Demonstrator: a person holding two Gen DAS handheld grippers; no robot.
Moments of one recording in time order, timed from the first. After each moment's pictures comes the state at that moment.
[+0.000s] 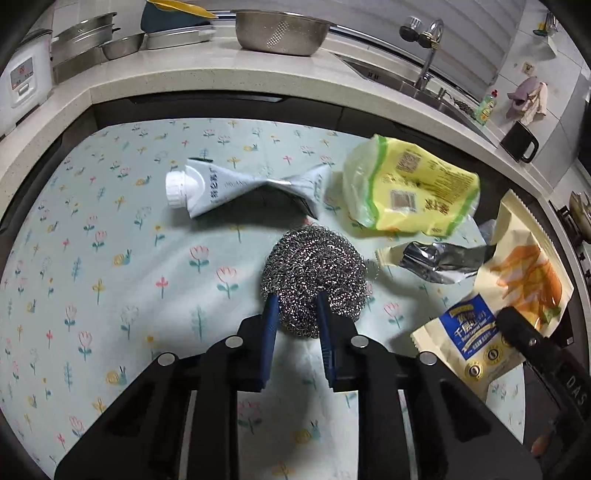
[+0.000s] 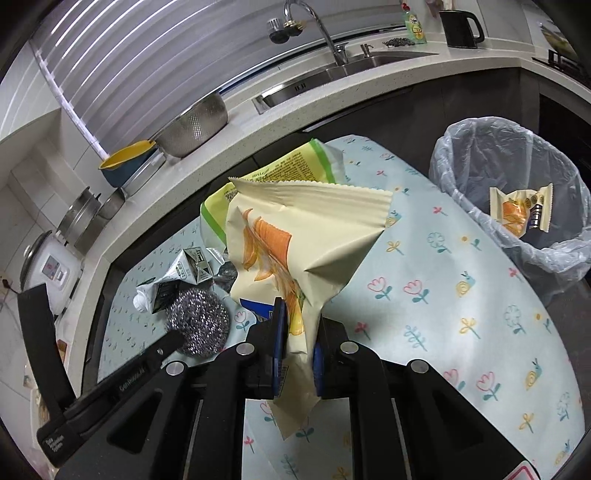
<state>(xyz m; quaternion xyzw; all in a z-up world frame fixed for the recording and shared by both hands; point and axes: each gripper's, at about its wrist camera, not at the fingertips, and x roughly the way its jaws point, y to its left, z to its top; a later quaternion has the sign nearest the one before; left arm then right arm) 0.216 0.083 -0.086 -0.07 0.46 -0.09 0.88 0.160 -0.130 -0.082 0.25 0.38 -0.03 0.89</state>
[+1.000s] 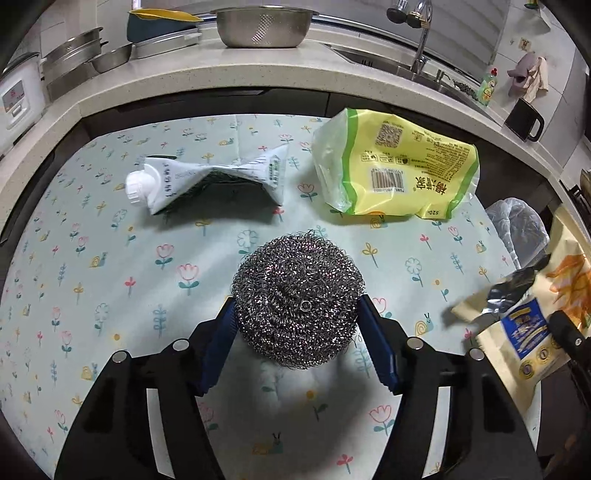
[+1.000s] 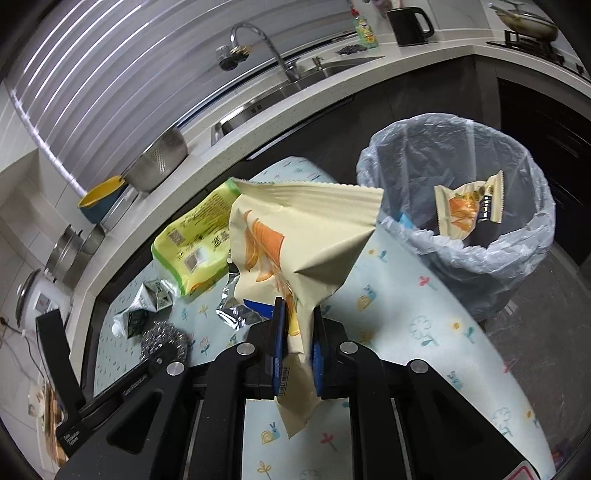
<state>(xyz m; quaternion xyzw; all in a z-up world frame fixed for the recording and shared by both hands) 0.223 0.045 -0.097 -0.03 0.47 -0.07 0.88 0.129 -0.200 -0.084 0.29 0.35 -0.09 0.88</state>
